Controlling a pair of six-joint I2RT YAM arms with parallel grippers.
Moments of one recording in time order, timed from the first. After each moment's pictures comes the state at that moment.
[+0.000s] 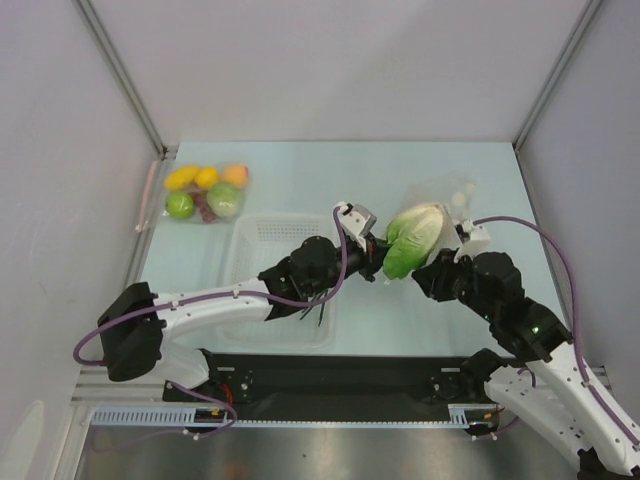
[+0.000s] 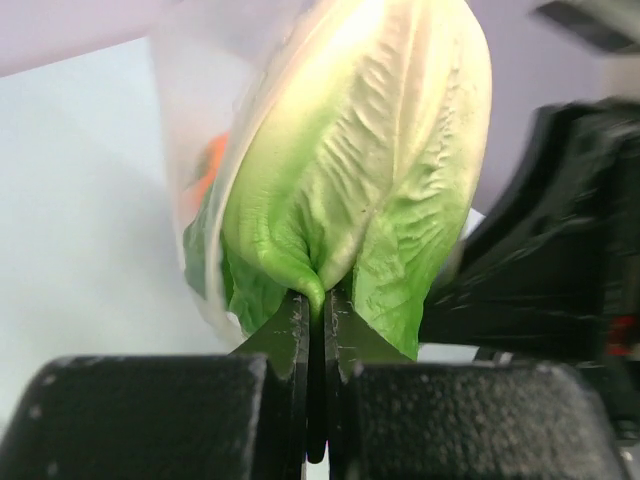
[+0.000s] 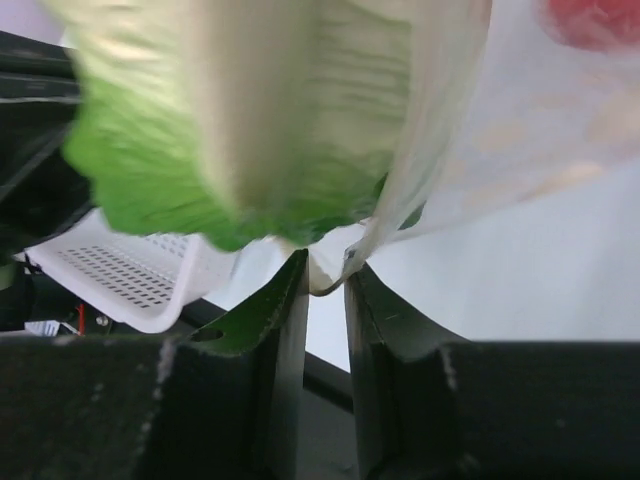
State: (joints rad) left arm -1.10 1.41 0.94 0.46 -0.10 -0.27; right arm 0.60 0.56 0.74 -0.62 0.02 0.50
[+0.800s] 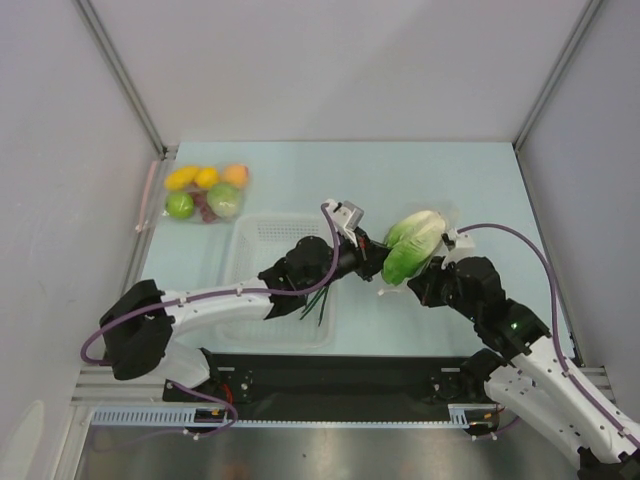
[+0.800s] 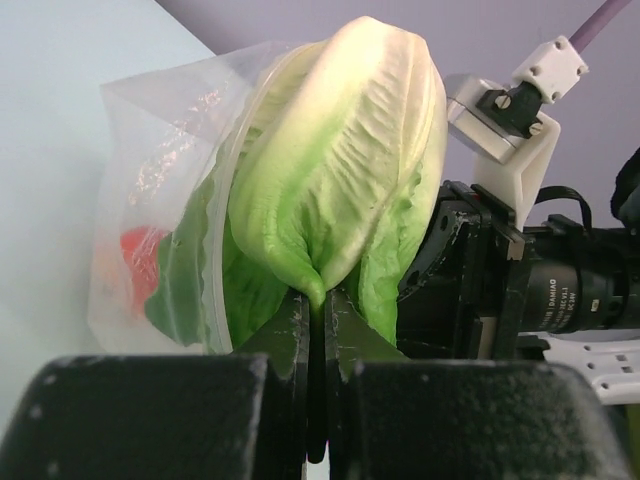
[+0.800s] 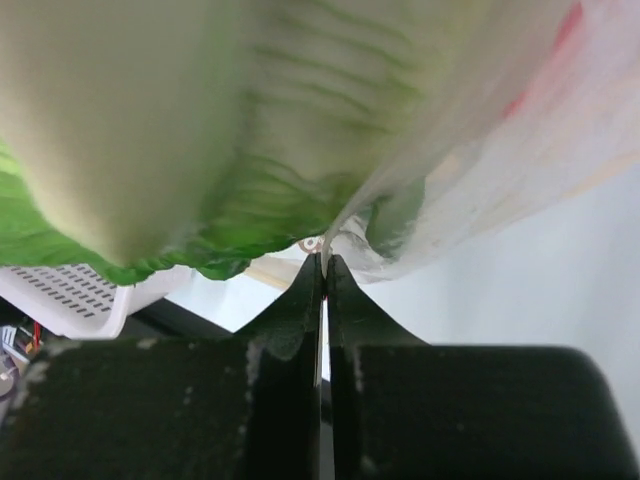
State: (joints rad) left arm -1.05 1.43 0.87 0.57 -0.01 -0.50; right arm 0.60 0.58 0.61 -0.53 0.02 0.51
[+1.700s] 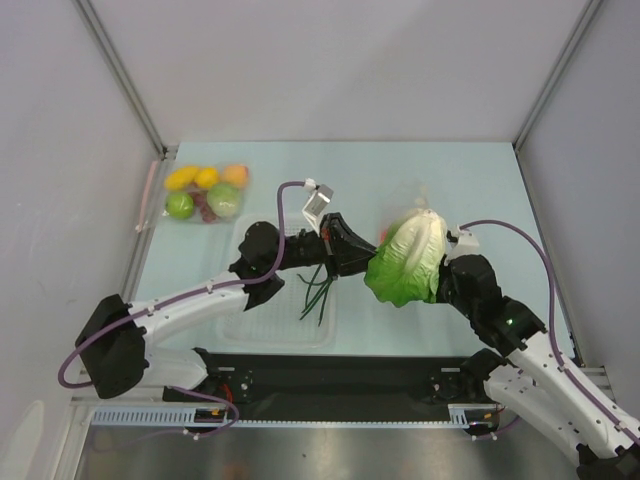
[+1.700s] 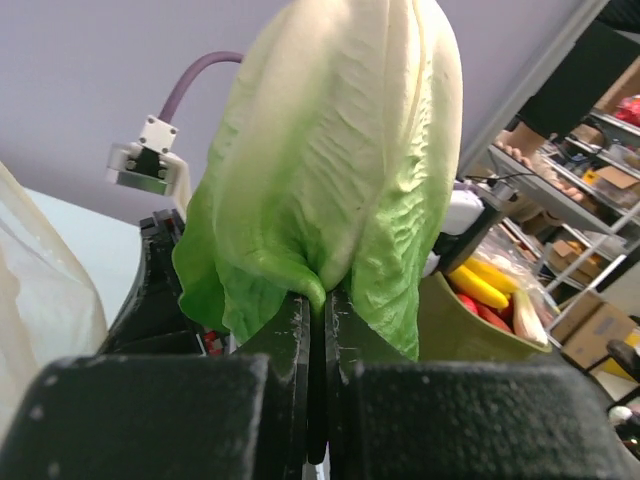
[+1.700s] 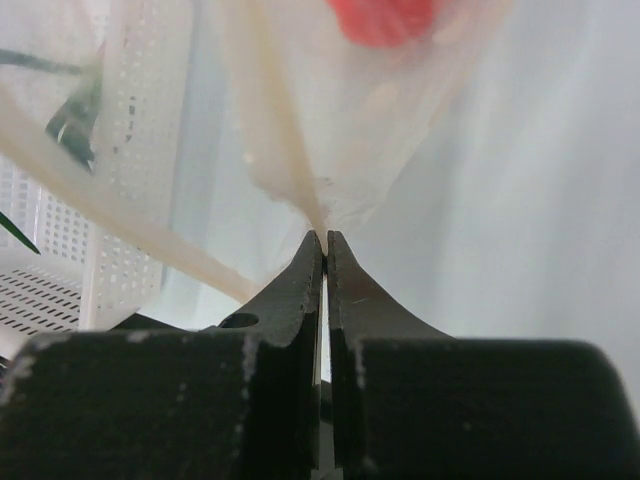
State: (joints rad) left arm -0.89 1.29 0.84 0.81 0.64 -0.78; right arm 0.59 0.61 0.60 -0.52 0.14 0.55
